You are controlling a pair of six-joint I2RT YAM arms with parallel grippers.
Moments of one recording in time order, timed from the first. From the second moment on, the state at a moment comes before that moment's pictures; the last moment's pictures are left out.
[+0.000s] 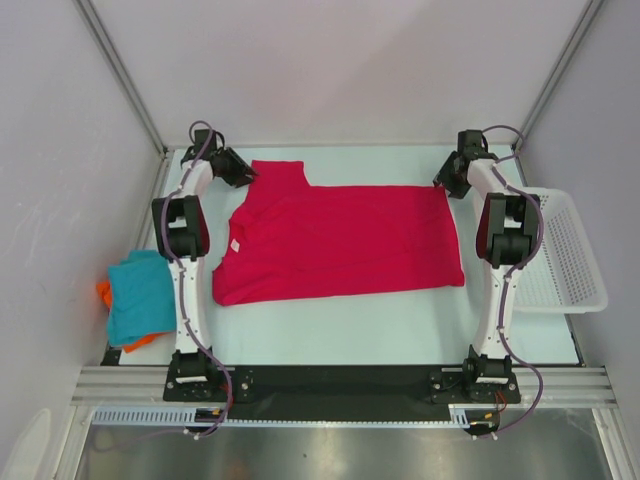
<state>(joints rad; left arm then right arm) 0.07 2.60 2.24 -0.53 0.43 -0.75 -0.04 2.35 1.93 -0.54 0.04 0.55</state>
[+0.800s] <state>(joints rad) 0.01 2.54 2.20 -0.57 0.38 -0.74 -0.02 2.27 1.87 -0.56 0.04 0.49</state>
